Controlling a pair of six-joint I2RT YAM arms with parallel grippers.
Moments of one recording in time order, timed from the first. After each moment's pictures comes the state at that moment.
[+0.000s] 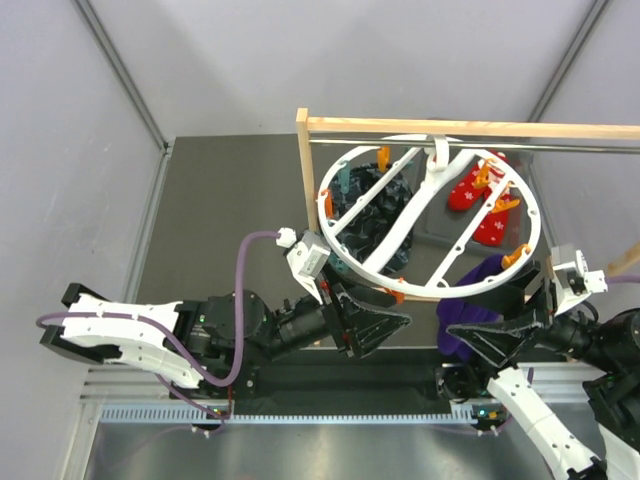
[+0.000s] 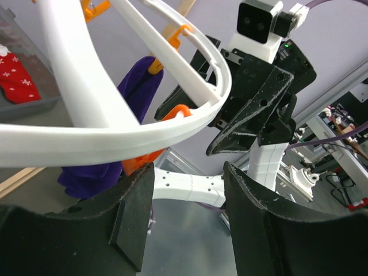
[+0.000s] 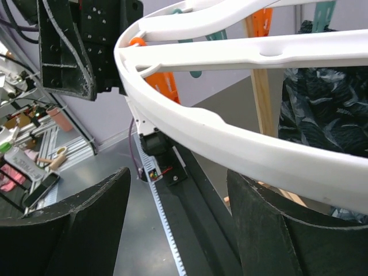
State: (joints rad) left arm -1.73 1.08 1.30 -0.05 -0.54 -0.57; right arm 0.39 0.33 1.17 -0.69 -0.77 0.43
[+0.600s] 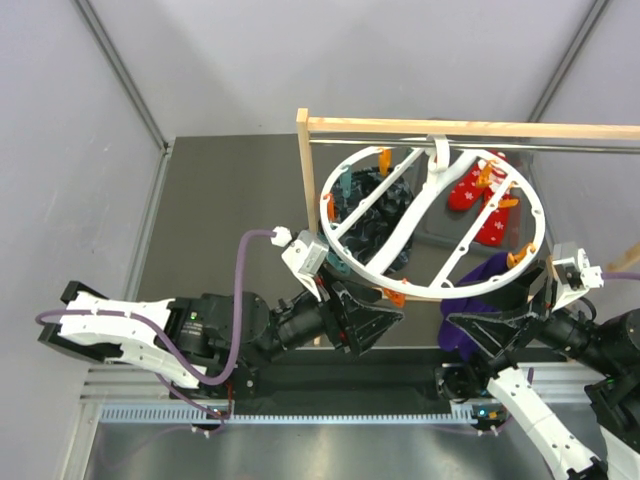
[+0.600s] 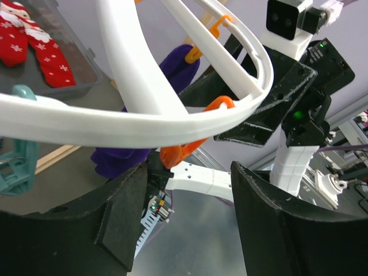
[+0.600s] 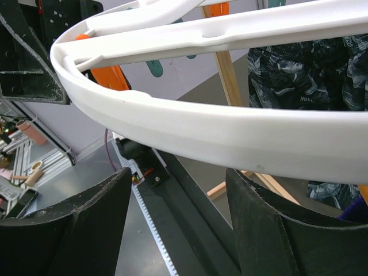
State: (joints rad) left arm -1.76 1.08 1.36 -0.24 -0.65 -0.62; right arm 0.39 0.32 1.19 -0.77 -0.64 0.40
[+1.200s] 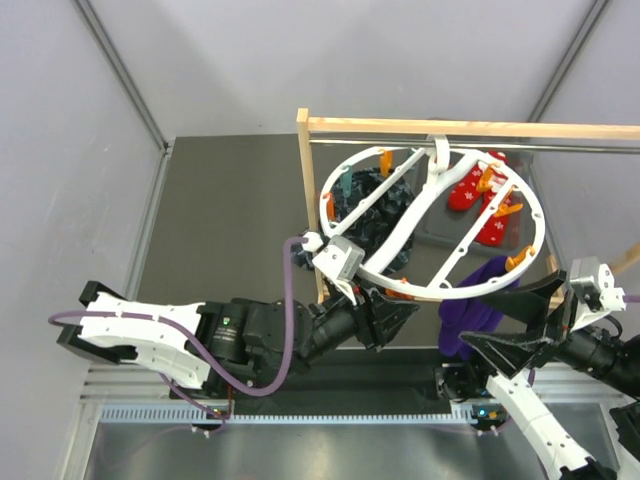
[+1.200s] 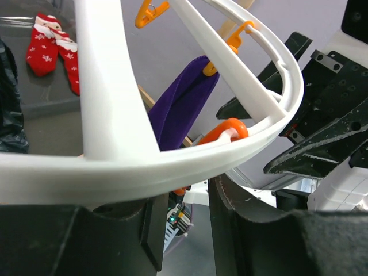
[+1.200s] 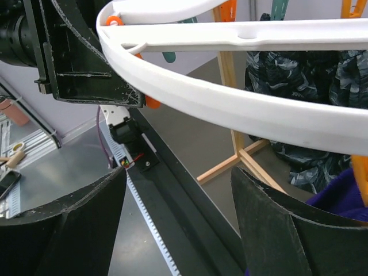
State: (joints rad) left arm -1.76 1.22 1.44 -0.23 -0.76 -0.57; right arm 0.31 0.39 1.42 -1.01 -0.69 0.25
